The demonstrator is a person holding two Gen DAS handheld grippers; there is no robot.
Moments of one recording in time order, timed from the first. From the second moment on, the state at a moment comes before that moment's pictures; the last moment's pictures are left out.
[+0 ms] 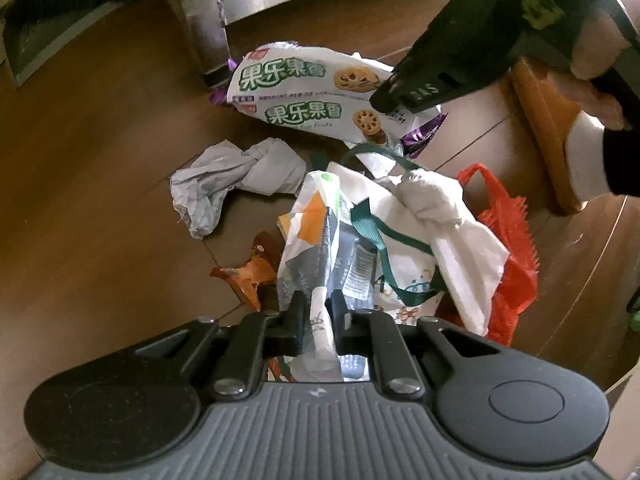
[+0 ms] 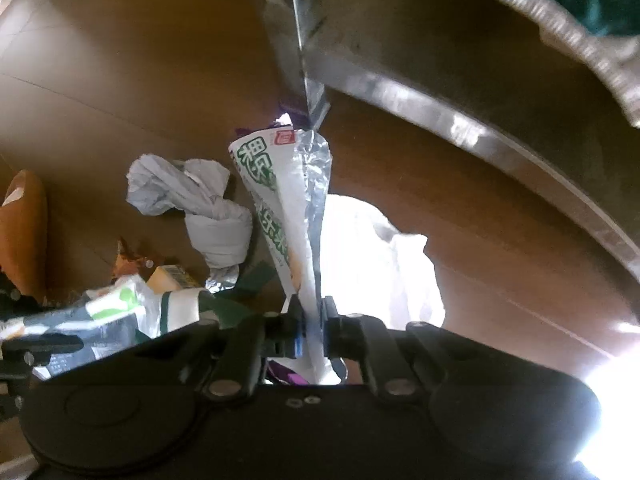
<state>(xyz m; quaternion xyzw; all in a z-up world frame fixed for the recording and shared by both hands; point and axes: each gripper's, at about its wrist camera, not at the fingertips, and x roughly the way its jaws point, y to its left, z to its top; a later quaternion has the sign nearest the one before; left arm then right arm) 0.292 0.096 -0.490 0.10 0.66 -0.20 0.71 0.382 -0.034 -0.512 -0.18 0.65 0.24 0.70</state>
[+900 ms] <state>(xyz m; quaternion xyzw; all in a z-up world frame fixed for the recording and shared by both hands) 0.260 0.090 -0.207 0.03 0.55 -0.10 0.83 0.306 -0.091 -0.176 -0.18 0.52 0.25 0.80</state>
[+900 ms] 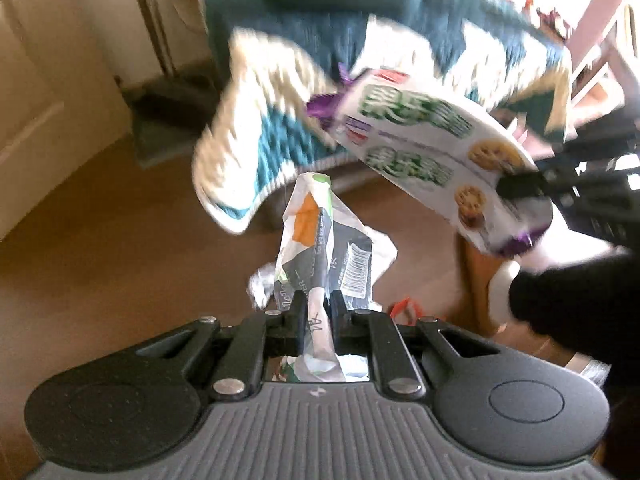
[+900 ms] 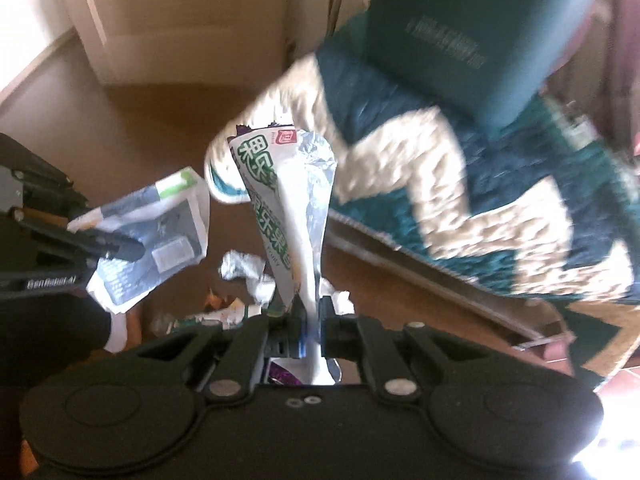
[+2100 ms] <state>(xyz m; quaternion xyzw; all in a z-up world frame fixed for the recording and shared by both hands) 0.454 0.014 0.123 0.01 0.27 -0.04 0.96 0.500 -0.138 0.101 -0.05 0.29 0.13 0.95</state>
